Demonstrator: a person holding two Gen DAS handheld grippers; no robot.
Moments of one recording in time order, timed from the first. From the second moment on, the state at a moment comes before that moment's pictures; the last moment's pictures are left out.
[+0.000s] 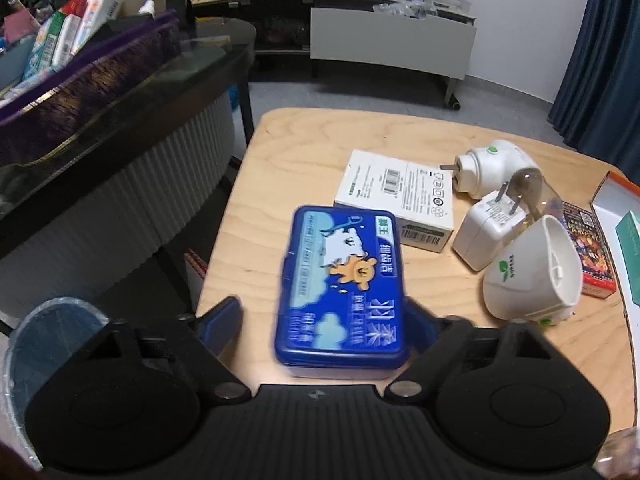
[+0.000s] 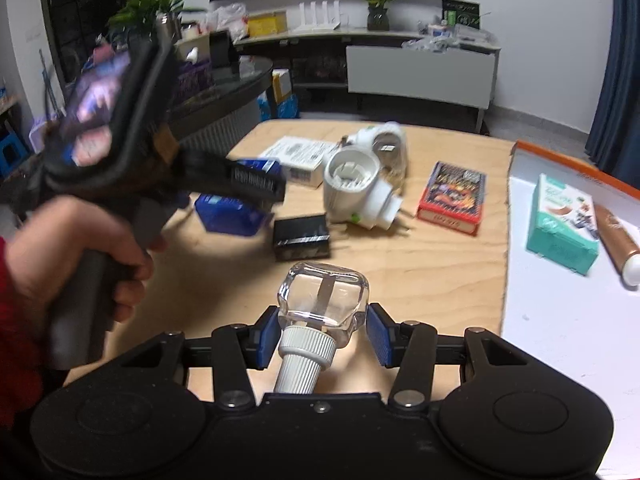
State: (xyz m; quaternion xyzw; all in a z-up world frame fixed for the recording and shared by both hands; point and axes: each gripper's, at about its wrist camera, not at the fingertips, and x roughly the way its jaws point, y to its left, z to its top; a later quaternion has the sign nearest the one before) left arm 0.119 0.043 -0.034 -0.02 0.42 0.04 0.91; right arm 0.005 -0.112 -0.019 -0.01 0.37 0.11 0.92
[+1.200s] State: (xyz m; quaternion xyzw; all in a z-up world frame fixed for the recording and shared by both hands) left arm -0.005 -0.084 0.027 -0.02 0.37 -0.10 0.93; right arm -0.026 -0.259 0.024 0.05 0.35 -0.05 0.93
